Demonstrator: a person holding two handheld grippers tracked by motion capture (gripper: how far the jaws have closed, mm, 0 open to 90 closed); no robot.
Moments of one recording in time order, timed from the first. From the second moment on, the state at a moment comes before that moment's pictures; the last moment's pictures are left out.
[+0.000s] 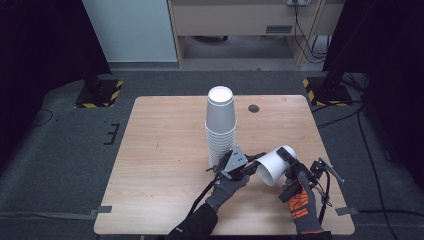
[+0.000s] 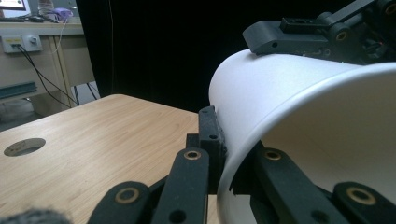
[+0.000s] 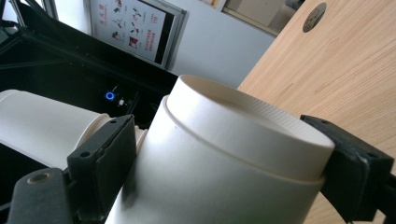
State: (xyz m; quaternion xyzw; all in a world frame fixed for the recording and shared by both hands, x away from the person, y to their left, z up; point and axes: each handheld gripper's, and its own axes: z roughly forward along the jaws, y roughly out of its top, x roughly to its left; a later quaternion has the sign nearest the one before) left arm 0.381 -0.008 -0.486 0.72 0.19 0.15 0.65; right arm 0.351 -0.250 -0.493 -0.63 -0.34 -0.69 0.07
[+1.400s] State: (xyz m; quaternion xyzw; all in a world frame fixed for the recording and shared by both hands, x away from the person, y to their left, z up) left arm 0.362 0.029 -0.460 0.76 0.17 0.14 0.61; right arm 0.351 -0.271 -0.489 -0.62 -0.40 -0.67 -0.07
